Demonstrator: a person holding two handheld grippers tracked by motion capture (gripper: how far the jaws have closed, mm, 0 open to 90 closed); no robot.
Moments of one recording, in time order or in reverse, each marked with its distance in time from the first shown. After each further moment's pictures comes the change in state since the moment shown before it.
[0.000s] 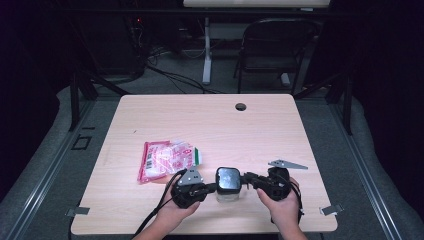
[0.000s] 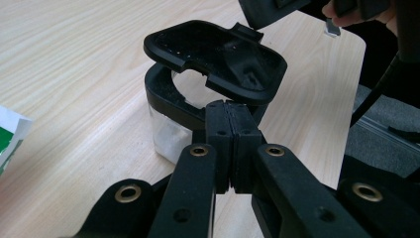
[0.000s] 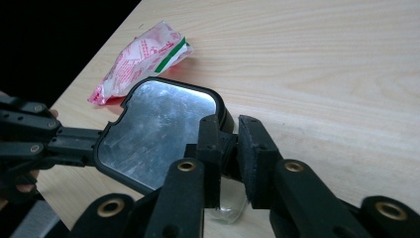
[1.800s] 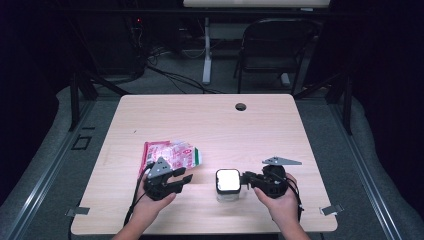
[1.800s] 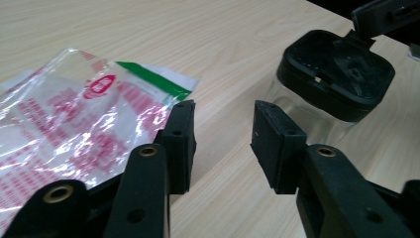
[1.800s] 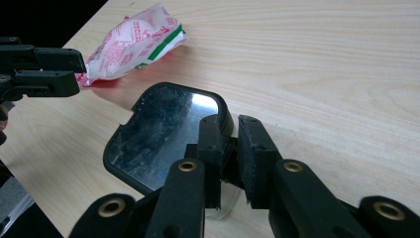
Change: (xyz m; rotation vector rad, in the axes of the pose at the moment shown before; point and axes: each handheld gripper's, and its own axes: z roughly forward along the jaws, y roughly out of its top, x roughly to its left) left arm 0.046 -0.025 -0.044 -0.064 0.197 -0.101; right arm 0.007 0.008 0.004 0.063 -0.049 -0.082
